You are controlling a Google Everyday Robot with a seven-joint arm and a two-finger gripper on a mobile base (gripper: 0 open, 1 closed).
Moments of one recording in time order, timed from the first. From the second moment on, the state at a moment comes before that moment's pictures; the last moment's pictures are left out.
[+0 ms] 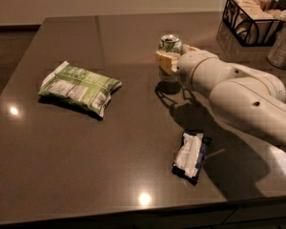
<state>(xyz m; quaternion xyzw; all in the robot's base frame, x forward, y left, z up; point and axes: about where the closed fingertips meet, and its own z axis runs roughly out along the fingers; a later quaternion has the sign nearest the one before) 0.633 -0.082 0.932 -0.74 -0.17 -0.63 0.14</state>
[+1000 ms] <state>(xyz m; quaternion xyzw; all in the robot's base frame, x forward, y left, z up) 0.640 -0.072 0.907 -0.72 -0.15 -0.66 0.15</state>
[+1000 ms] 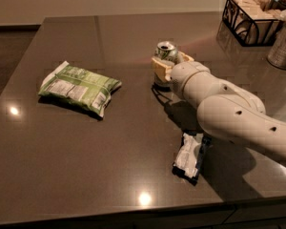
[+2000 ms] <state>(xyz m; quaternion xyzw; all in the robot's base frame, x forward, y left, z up) 0.639 -0.062 0.907 -0.71 -0.16 -0.67 0.13</state>
